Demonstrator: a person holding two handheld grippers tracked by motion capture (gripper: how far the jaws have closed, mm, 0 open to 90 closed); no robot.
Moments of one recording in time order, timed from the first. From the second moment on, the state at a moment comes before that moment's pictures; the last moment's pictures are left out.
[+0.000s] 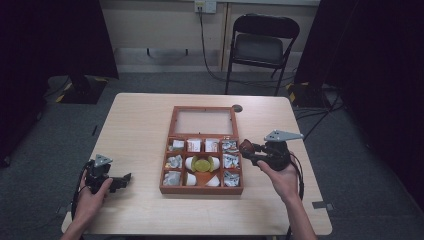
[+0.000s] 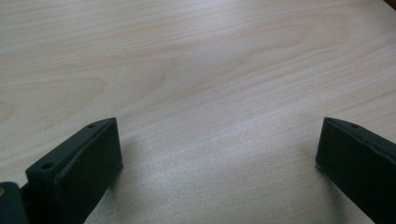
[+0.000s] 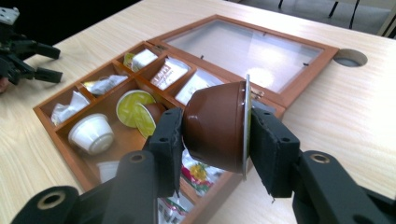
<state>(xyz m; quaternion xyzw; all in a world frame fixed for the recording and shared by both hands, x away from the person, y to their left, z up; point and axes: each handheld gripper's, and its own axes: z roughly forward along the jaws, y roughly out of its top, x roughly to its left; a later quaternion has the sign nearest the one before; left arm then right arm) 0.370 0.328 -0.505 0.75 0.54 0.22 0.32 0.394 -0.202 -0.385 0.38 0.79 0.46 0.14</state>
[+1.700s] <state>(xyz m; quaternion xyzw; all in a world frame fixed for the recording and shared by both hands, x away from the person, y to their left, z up) 0.370 0.329 -0.505 0.75 0.54 0.22 0.32 0.441 -0.236 -0.472 0.47 0.80 0.36 0.13</state>
